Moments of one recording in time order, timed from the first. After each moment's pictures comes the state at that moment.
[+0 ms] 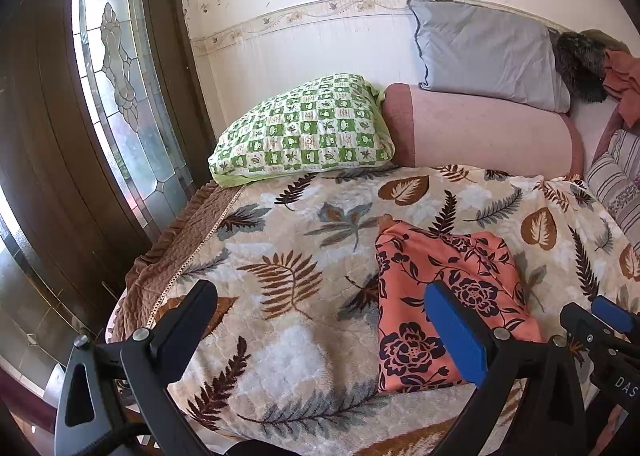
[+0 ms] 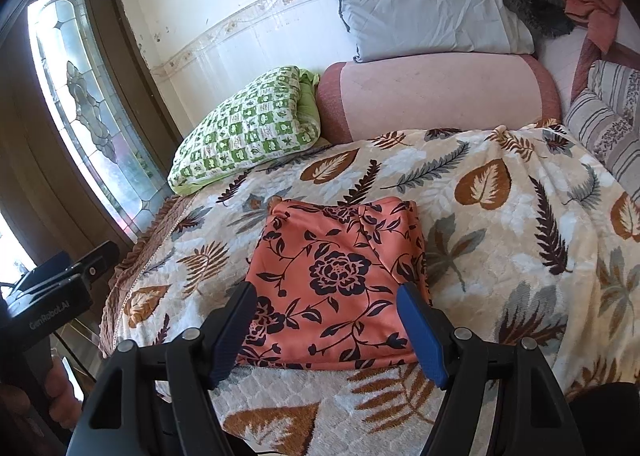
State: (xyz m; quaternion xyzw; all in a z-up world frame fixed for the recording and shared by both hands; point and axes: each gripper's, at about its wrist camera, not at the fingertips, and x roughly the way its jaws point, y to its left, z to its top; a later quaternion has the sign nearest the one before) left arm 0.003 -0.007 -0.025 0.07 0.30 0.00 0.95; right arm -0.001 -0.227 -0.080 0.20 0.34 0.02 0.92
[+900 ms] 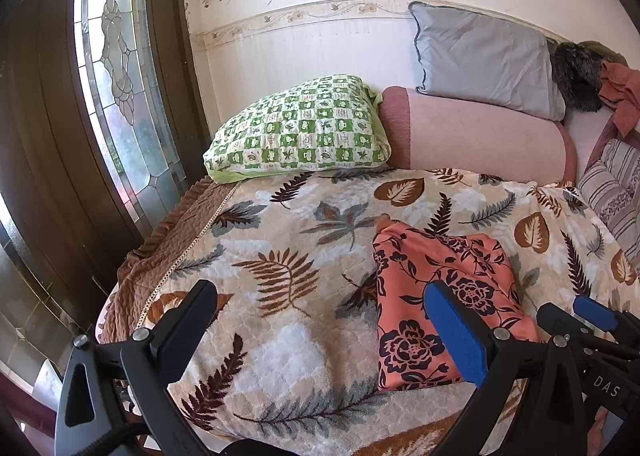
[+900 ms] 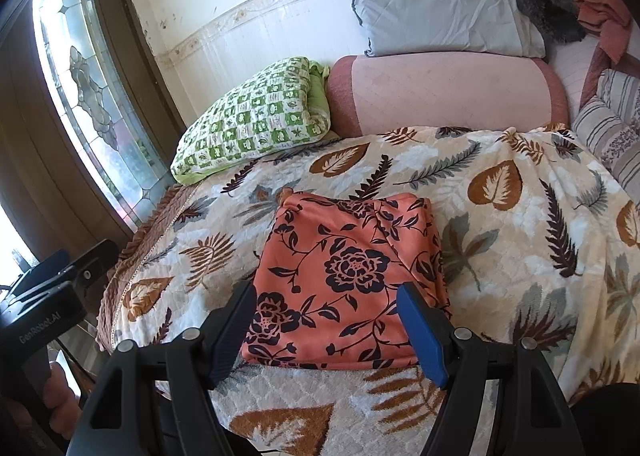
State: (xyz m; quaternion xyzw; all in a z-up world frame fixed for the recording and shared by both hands) left arm 0.000 0.003 -0.030 0.05 0.30 -0.01 0.95; right arm 0.010 -0.203 -0.078 0.18 0.35 0.03 0.92
